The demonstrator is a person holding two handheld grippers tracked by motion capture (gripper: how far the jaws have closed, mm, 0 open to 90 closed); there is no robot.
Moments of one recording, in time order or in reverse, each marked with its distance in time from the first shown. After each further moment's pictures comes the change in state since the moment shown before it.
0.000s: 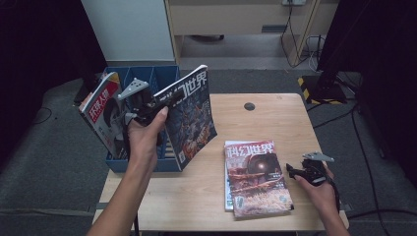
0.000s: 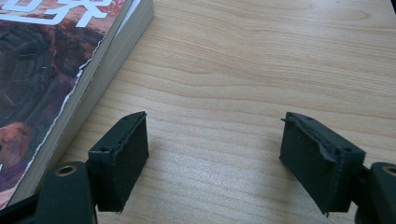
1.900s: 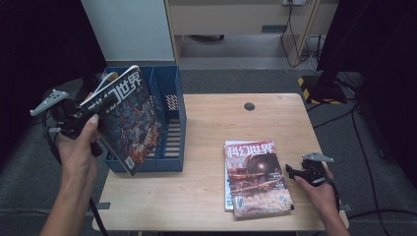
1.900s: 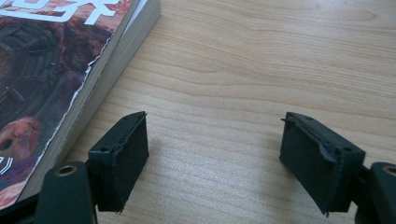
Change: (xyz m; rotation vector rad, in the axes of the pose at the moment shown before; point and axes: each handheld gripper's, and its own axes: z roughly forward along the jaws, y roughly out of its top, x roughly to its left) left arm 0.072 0.016 -0.126 -0.077 0.216 -0.026; right arm 0.002 -0.001 -0.001 0.002 0.014 -0.008
